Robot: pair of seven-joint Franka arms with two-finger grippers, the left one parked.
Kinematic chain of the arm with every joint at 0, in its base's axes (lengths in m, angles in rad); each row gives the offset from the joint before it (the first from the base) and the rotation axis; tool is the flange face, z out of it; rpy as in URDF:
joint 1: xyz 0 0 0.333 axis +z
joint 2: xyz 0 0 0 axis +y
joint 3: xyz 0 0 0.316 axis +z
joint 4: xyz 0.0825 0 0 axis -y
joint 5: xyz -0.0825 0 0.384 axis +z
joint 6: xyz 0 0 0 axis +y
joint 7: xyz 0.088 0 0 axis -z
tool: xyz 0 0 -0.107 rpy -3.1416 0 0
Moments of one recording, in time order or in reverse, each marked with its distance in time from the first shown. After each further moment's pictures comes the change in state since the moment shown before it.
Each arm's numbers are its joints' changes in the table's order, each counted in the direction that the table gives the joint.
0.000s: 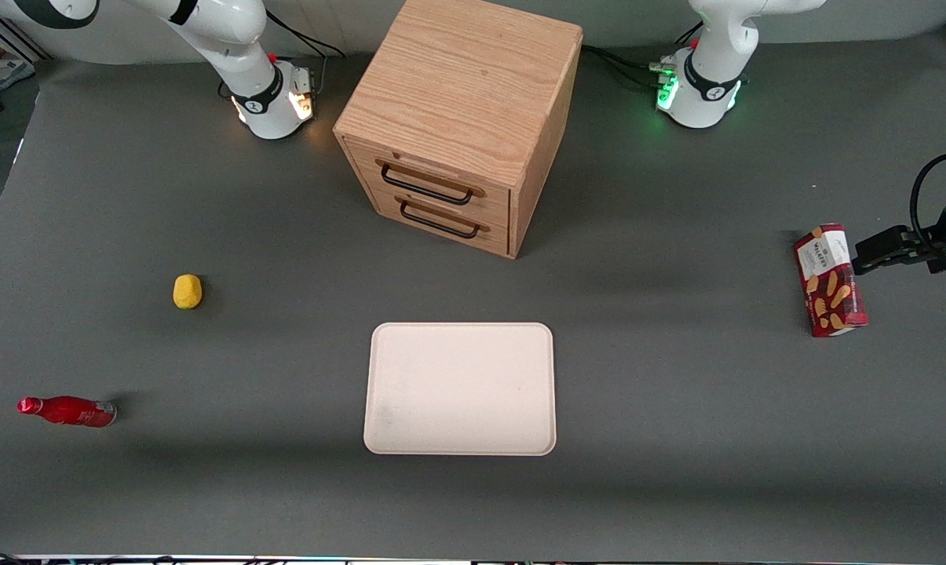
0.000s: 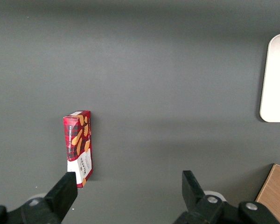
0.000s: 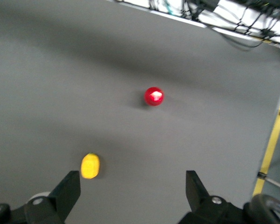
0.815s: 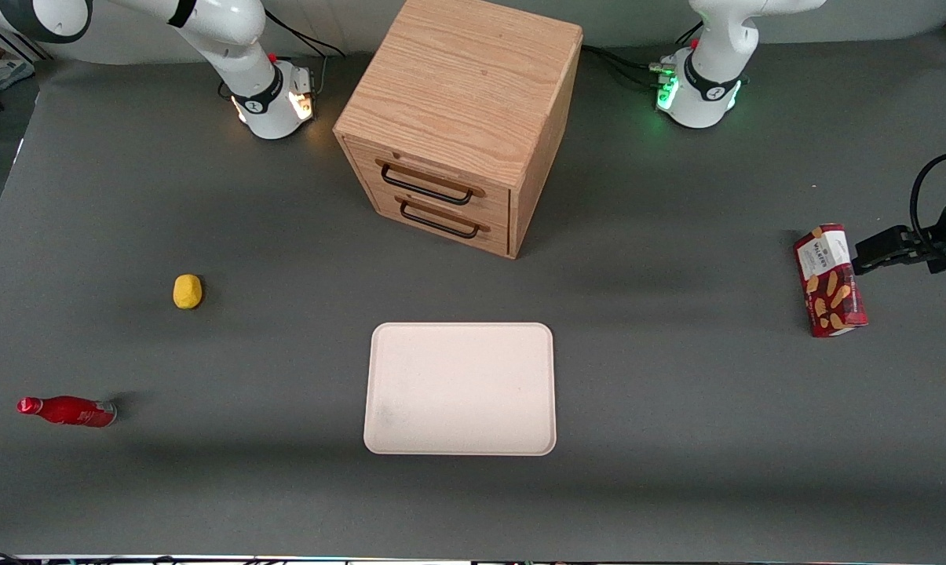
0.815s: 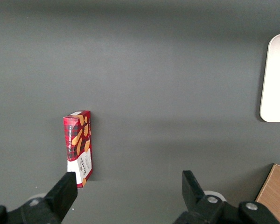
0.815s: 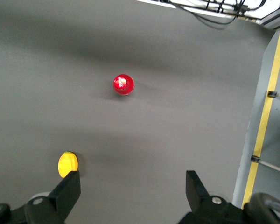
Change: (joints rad) arm -0.033 0.062 -0.056 0.013 -0.002 -0.016 0.010
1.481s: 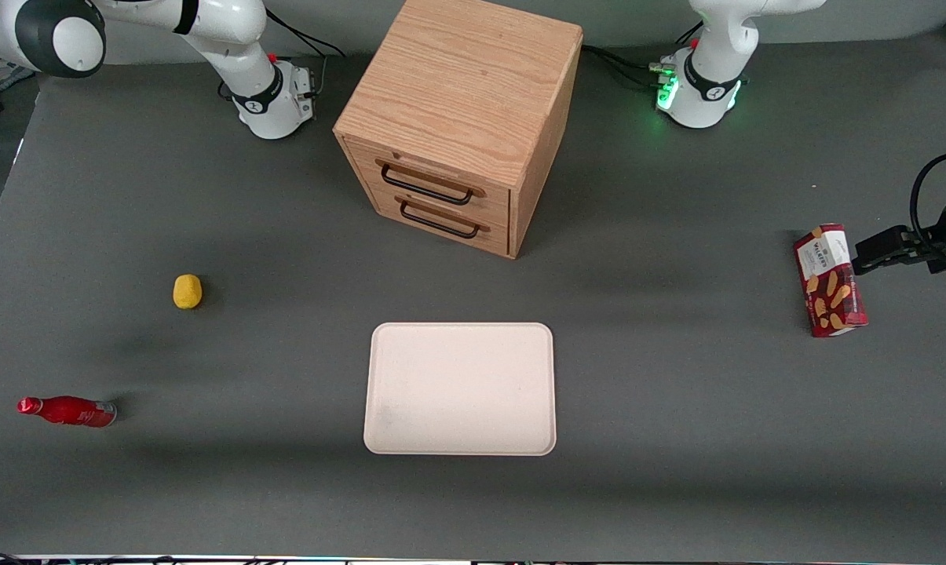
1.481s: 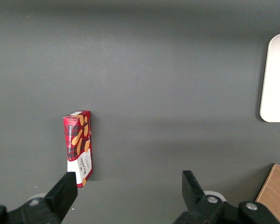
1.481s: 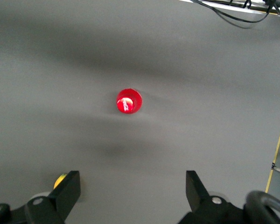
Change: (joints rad) arm 0.048 0.131 0.000 0.000 0.000 -0.101 0.045
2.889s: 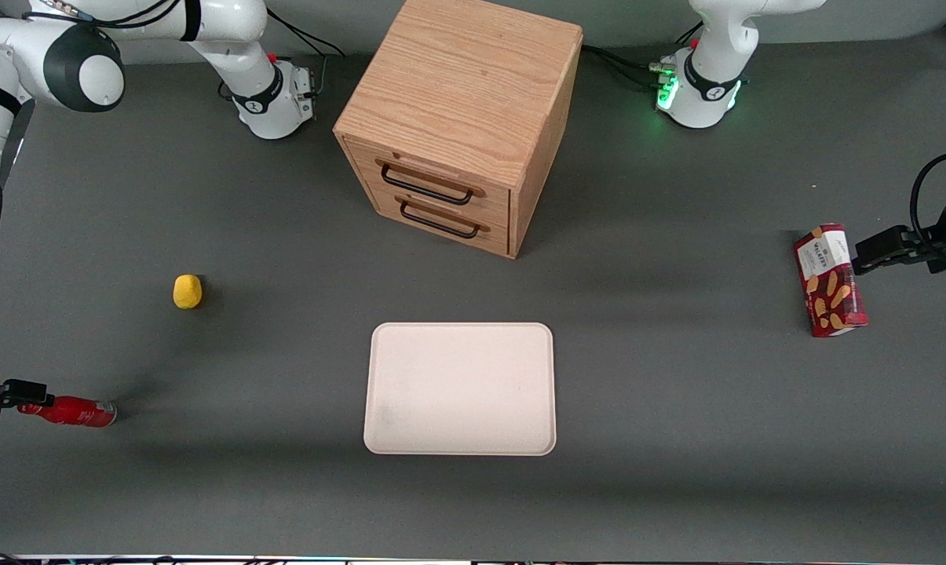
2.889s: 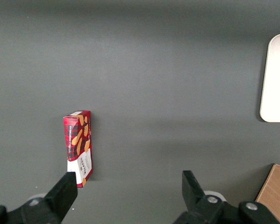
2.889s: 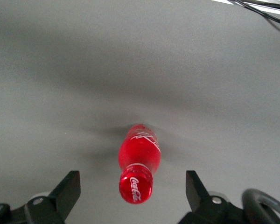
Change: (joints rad) arm 0.044 0.143 0.003 -0.131 0.034 -0.297 0.005
